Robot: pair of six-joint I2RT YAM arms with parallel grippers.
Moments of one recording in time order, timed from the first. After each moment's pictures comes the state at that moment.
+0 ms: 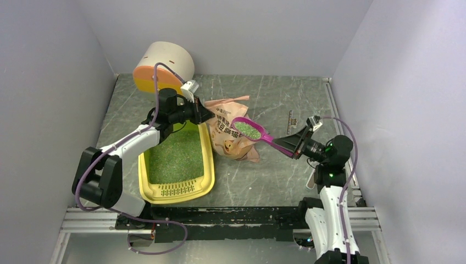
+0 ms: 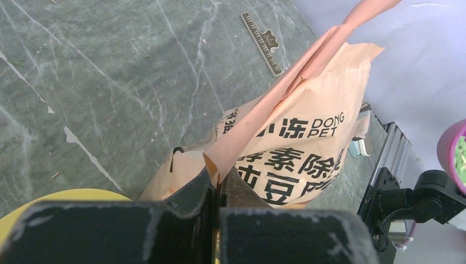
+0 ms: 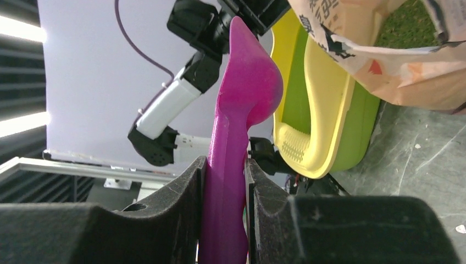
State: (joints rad) left arm -0.38 1.49 0.92 0.24 0.58 -0.36; right arm -0.18 0.64 0.43 0.23 -1.19 1.36
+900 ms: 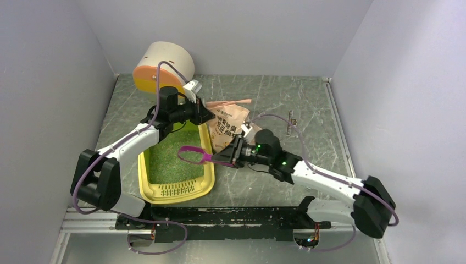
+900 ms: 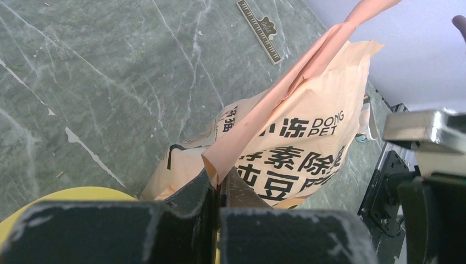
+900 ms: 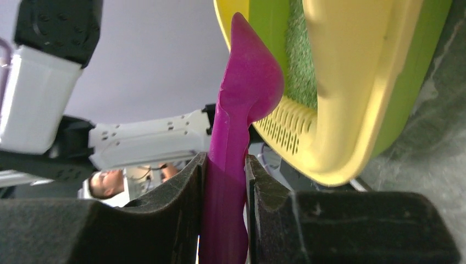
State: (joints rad) left arm -0.39 1.45 0.96 0.14 0.59 -0.28; right arm 0.83 1.09 0.60 0.21 -0.41 1.26
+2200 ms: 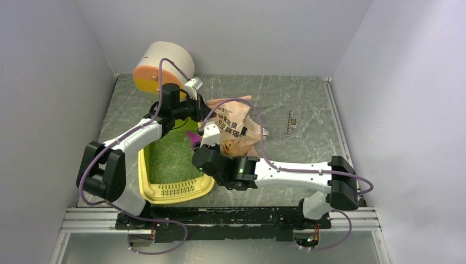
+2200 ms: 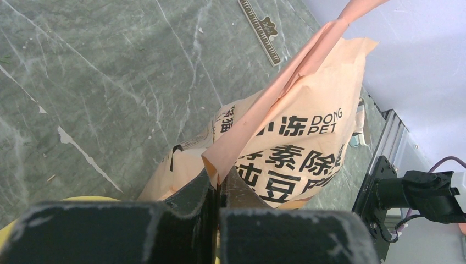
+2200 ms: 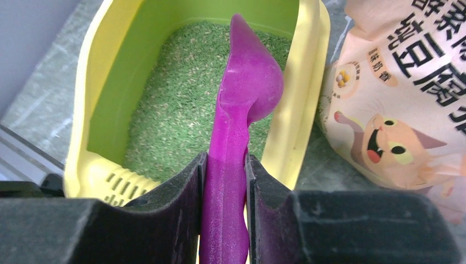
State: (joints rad) left arm -0.38 1.54 1.02 0.13 0.63 -0.32; right arm 1.36 1.52 1.22 -0.27 0.71 0.62
